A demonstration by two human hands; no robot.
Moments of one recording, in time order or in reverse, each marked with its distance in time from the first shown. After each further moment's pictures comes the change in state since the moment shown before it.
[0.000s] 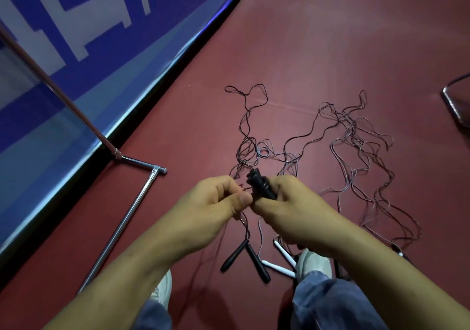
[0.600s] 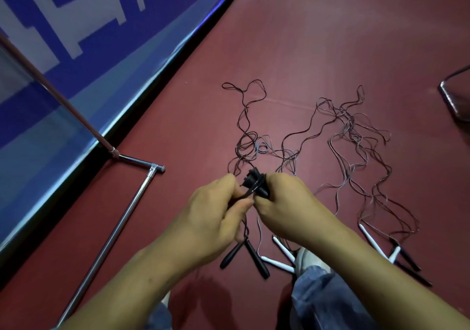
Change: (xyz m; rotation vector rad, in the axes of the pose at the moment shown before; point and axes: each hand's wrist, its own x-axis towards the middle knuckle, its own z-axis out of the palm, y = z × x) left_hand -0.010 -0.003 0.016 0.517 0.128 0.254; right_hand 0.012 0.013 0.007 -0.488 0.188 0.059
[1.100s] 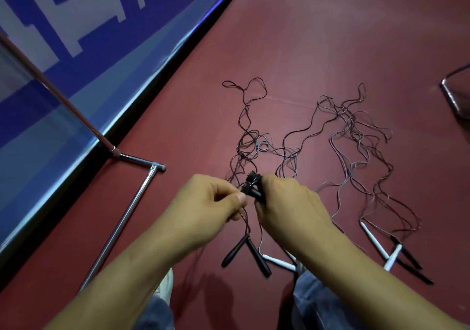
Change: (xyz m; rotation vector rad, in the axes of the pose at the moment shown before) left_hand 0.007 0.004 -0.014 -0.245 -0.059 -0.417; right_hand -0.006 -0.005 0.012 -0.344 0.112 -0.016
